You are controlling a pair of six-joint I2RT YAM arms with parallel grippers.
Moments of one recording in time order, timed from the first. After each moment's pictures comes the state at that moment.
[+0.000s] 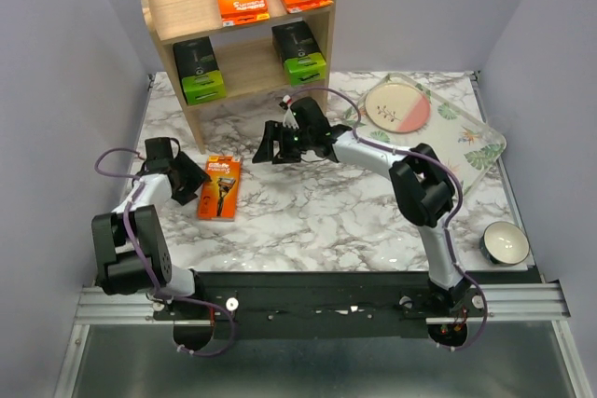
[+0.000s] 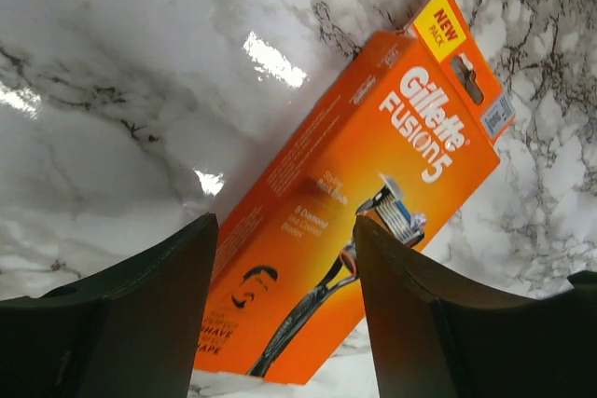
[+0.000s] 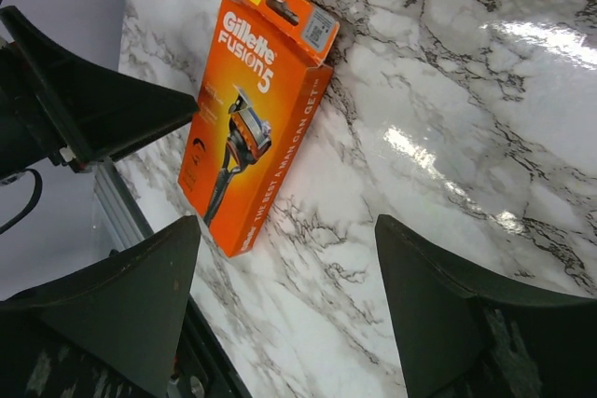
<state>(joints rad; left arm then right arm) 0.21 1.40 0.75 -0.34 0.19 -0.65 0.72 2.17 1.65 -0.12 -0.45 0.66</state>
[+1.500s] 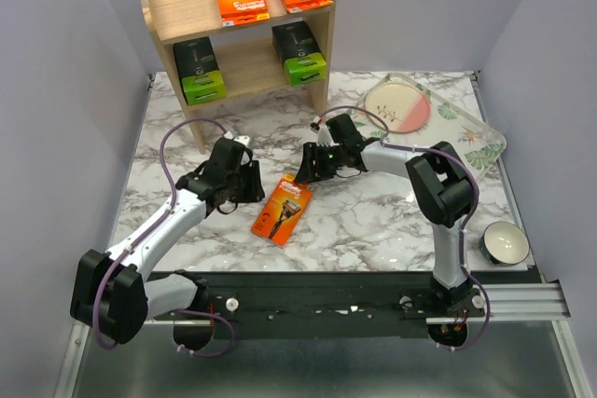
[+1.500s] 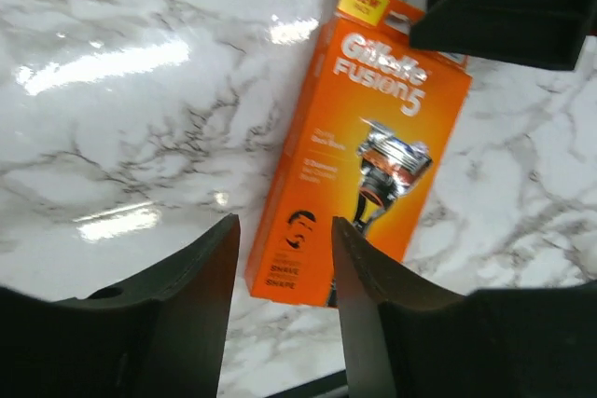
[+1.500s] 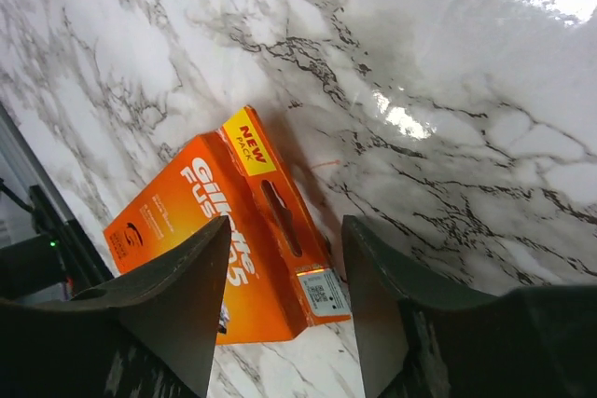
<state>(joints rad) -0.44 1.18 0.81 -0.48 0.04 -0.40 0.58 2.04 1.29 -0.10 -0.53 0.44</state>
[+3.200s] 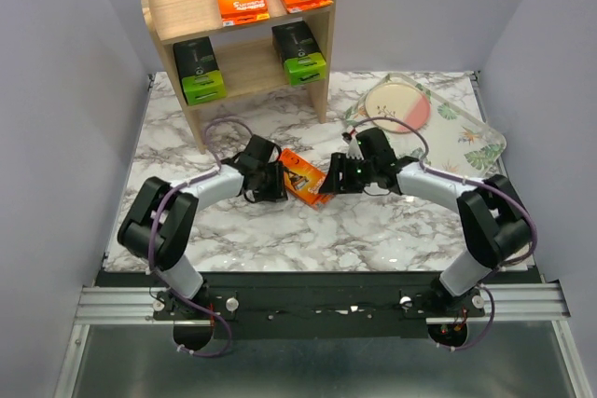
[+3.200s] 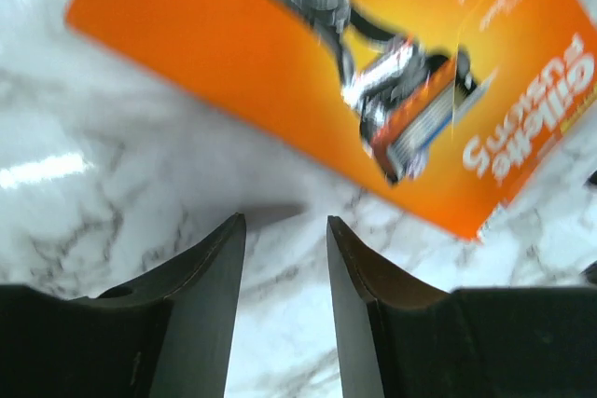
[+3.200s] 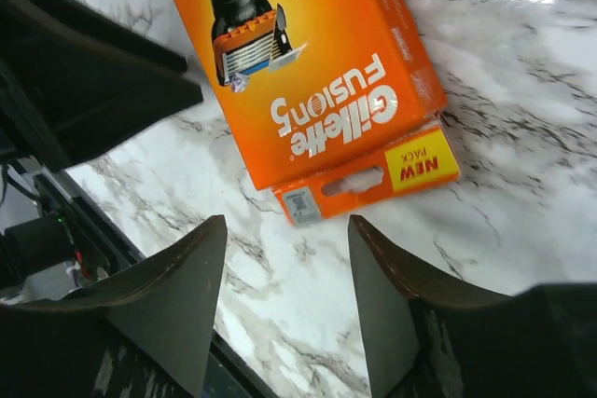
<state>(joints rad) -0.50 1.68 0.95 -0.30 0.14 -0.52 0.55 1.68 0.92 -0.08 -0.44 0.53</state>
